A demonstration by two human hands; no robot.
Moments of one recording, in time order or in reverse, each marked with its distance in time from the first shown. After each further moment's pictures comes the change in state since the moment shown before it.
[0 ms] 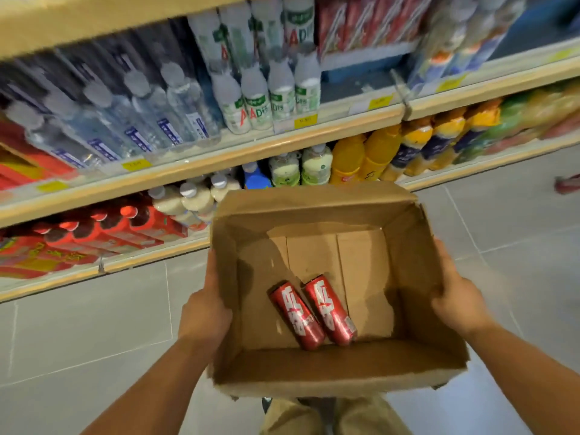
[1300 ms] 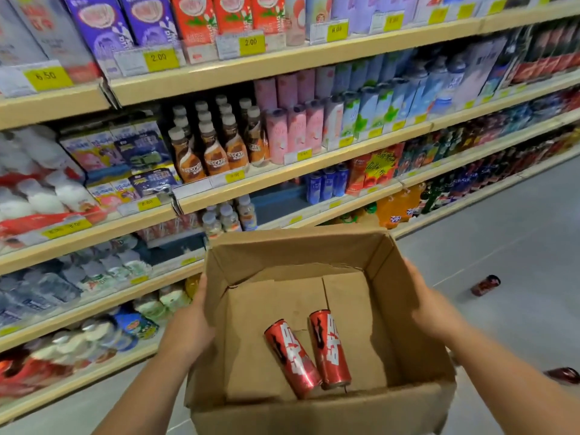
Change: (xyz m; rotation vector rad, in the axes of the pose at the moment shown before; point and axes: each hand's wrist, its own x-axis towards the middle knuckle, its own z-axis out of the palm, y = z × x) left_hand -0.250 0.467 -0.020 0.144 0.107 0.333; right_hand -0.077 0.237 -0.502 -0.024 0.129 -0.042
